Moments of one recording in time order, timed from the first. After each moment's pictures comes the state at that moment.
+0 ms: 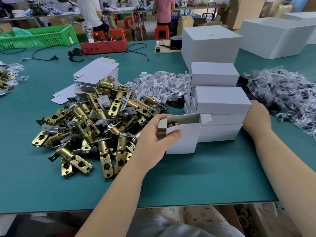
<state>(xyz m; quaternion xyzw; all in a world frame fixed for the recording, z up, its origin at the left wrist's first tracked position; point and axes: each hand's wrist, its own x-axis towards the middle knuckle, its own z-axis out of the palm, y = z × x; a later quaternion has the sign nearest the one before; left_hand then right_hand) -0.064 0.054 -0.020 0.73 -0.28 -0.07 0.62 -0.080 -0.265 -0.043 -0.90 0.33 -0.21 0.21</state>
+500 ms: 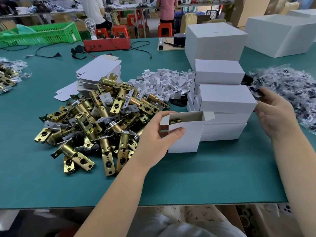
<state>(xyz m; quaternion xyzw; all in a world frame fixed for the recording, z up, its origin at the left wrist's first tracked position) -0.062 0.054 -0.020 0.71 -0.28 -0.09 0.65 -0.098 -0.266 -0.024 -0.63 0.19 -0.32 0.68</state>
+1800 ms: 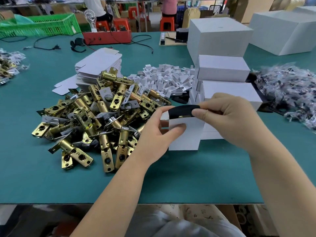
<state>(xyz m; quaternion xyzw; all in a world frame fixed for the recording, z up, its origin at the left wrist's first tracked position) -0.059 0.052 -0.024 0.70 -0.24 -0.11 0.66 -0.127 -0.116 0.046 -0.90 0.00 -0.18 0.39</state>
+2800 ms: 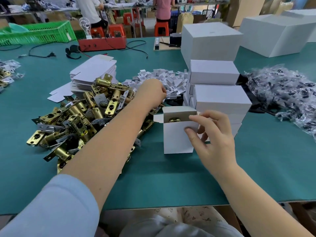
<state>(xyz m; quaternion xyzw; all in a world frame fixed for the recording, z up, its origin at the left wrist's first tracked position) 0.059 -0.001 0.036 0.95 -0.26 0.01 0.18 -0.130 -0.099 -0.027 -0.84 -0.04 -0.46 0.29</state>
